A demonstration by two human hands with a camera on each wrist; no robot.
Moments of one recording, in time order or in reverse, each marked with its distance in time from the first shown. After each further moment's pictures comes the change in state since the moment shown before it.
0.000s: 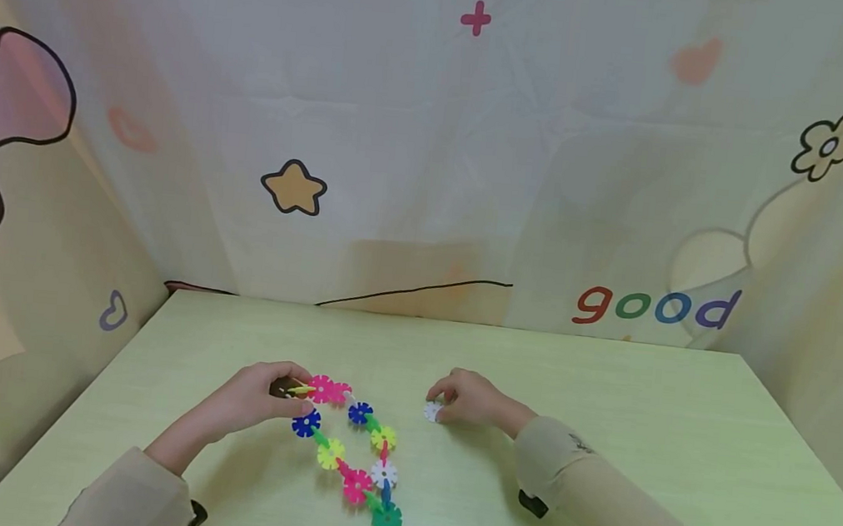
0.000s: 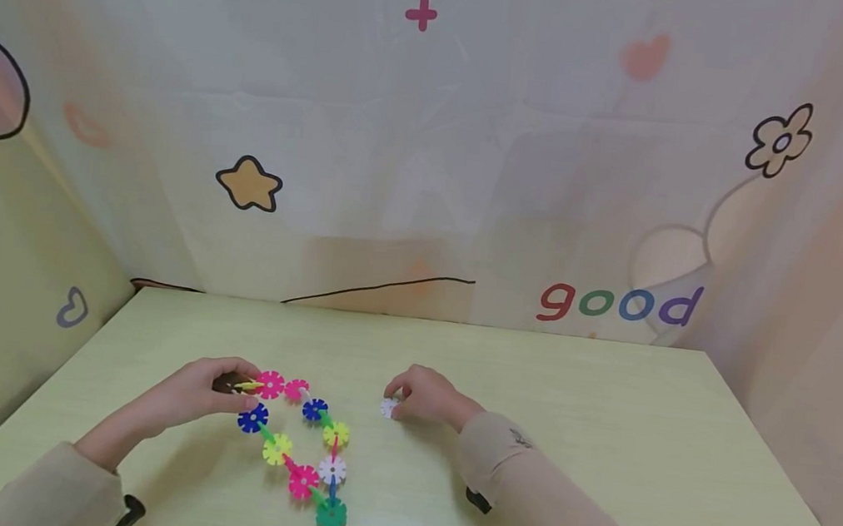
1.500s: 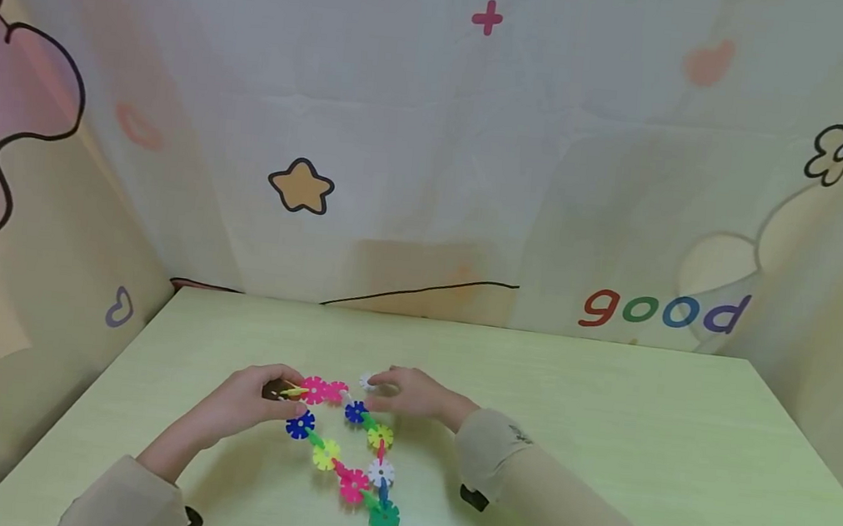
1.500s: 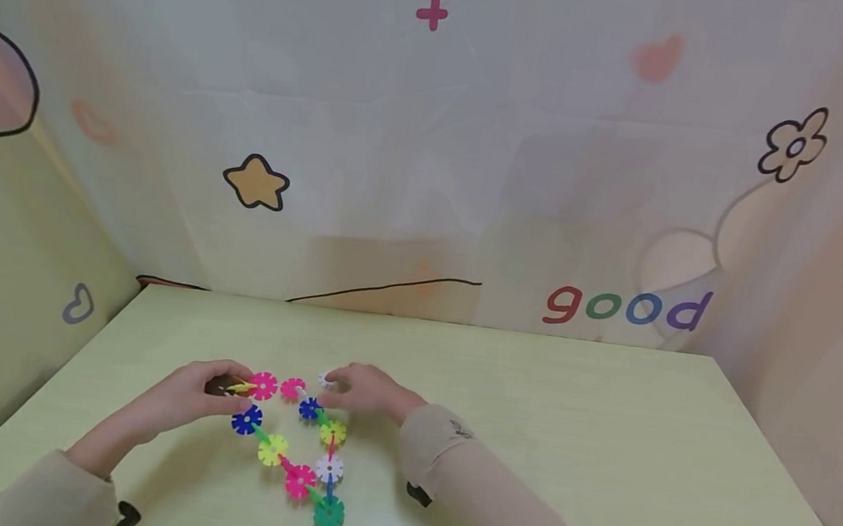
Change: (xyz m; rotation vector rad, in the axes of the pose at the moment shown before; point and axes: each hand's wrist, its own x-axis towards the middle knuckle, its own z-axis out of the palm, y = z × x) left_hand -0.007 -0.008 -0.003 -0.013 0.037 -0.052; right_hand 0.038 -0.065 0.030 0.043 -0.096 -0.021
